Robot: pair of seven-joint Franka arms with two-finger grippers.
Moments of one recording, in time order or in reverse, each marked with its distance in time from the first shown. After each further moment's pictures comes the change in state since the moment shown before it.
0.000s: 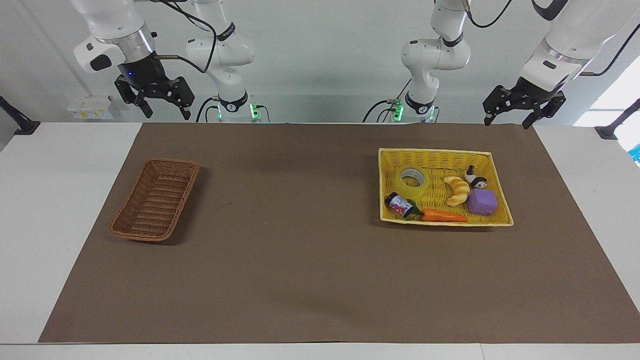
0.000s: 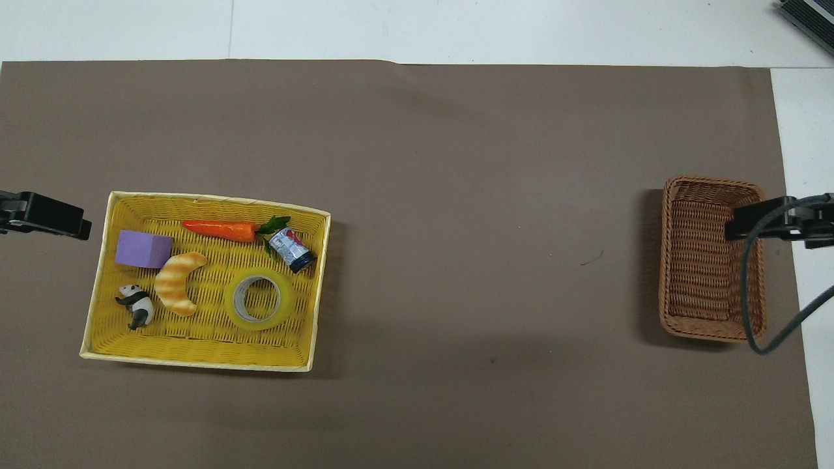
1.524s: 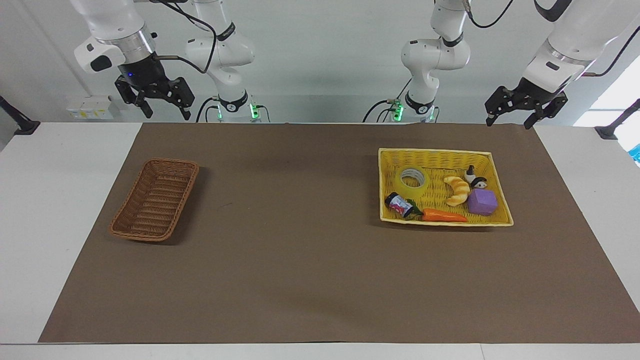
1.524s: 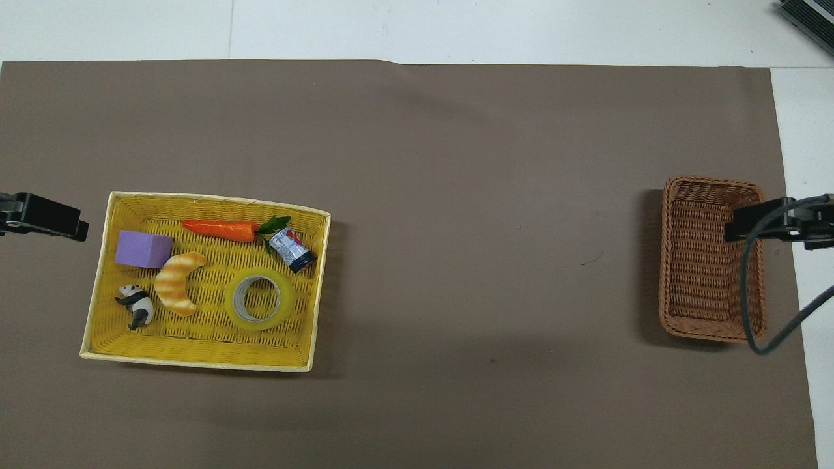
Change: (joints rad) left arm 0.003 0.000 0.002 -0.002 -0.001 -0.005 0.001; right arm -0.001 -0.002 -0.001 -0.005 0.000 0.000 0.000
